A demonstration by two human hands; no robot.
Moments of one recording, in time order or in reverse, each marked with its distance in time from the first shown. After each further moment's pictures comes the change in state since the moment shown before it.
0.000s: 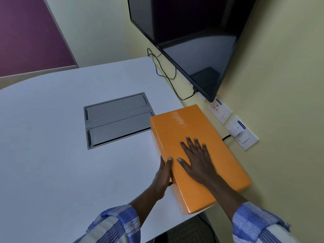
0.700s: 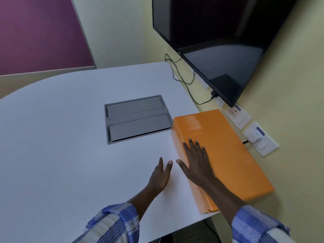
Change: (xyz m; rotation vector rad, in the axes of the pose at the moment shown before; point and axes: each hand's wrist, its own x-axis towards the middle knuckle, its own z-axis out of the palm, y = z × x) left_hand -0.031 -0.010 -0.074 0.443 0.212 0.032; right_hand 0.007 -0.081 0.004 0.044 0.029 -0.029
